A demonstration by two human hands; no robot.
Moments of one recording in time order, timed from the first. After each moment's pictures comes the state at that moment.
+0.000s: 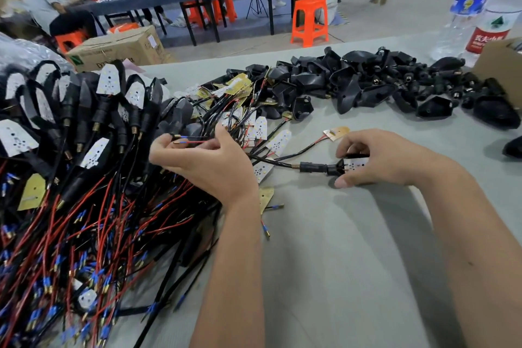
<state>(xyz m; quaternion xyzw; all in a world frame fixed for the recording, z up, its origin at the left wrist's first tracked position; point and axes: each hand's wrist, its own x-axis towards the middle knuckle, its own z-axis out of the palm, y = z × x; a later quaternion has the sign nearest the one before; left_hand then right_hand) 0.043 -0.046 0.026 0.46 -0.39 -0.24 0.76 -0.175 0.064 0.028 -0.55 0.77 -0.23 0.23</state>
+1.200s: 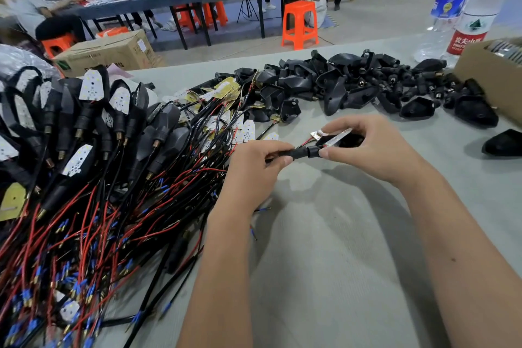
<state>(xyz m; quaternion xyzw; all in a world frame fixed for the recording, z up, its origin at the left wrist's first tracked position) 0.036 -0.044 0.012 0.32 -0.82 -0.34 0.32 -0.174 0.067 0.022 -0.51 0.70 -0.47 0.18</state>
